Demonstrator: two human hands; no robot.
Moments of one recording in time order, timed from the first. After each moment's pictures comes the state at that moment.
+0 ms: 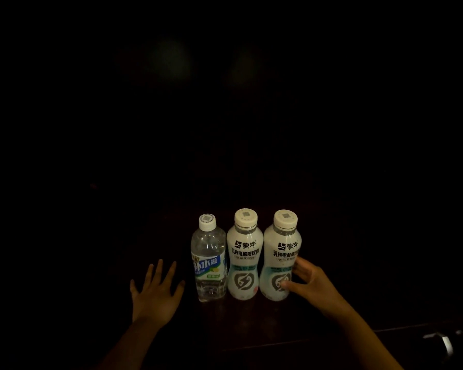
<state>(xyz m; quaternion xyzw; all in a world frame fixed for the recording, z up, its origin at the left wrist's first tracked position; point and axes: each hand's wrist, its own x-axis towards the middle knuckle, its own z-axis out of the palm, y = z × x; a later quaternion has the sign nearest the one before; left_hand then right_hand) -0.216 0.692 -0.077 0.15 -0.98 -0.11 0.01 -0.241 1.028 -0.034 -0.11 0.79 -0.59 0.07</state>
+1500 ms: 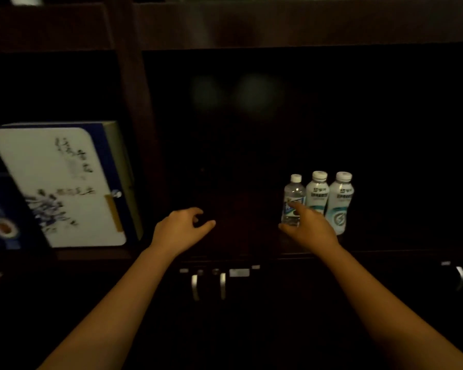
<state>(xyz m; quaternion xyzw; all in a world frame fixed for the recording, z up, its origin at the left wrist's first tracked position) 0.058 0.536 0.104 0.04 -0.96 -0.23 0.16 0.005 0.813 0.091 -0.11 0.93 -0.30 -0.15</state>
